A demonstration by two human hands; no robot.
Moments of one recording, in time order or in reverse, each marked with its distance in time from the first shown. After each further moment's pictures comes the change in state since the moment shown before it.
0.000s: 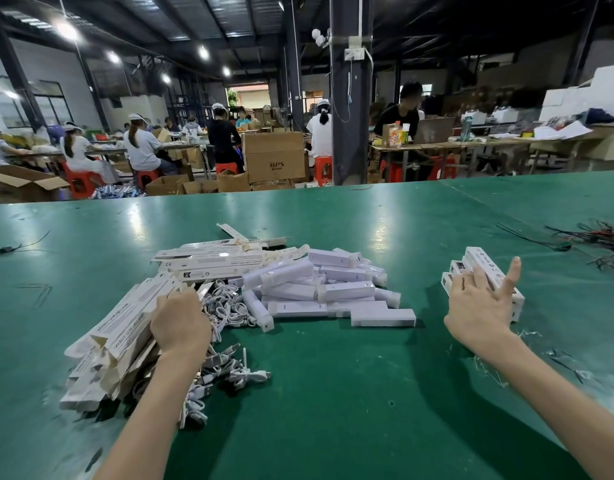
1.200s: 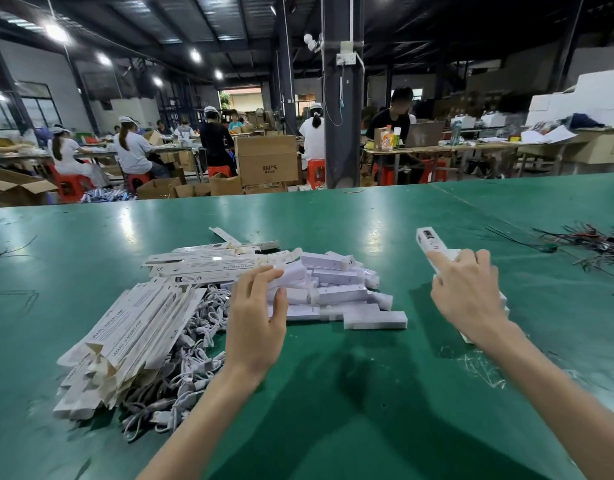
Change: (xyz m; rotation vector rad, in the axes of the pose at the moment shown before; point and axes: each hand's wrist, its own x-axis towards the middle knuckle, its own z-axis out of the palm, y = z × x) left_hand -0.072 0.074 -0.033 -0.931 0.210 0.512; right_hand -0.008 0.015 -0.046 0.614 0.262 -0.034
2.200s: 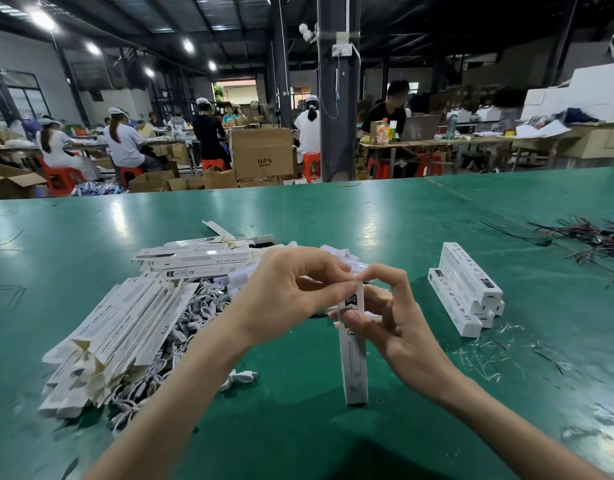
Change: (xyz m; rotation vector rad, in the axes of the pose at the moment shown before) left_hand 0.036 0.068 -0.032 -0.558 -0.576 0.099; right_hand -0.079 -0.067 -0.018 1.560 -0.244 -0.472
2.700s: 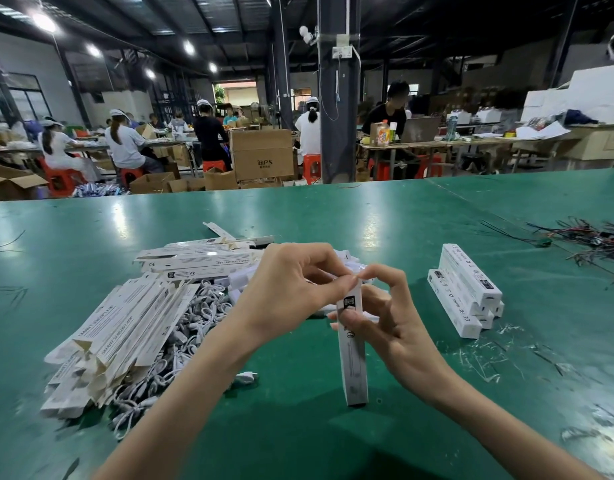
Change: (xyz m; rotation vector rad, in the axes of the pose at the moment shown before) left_hand 0.004 0.006 0.003 0.070 0.078 -0.010; right_hand 0.001 -0.003 0.006 0.084 0.017 0.034
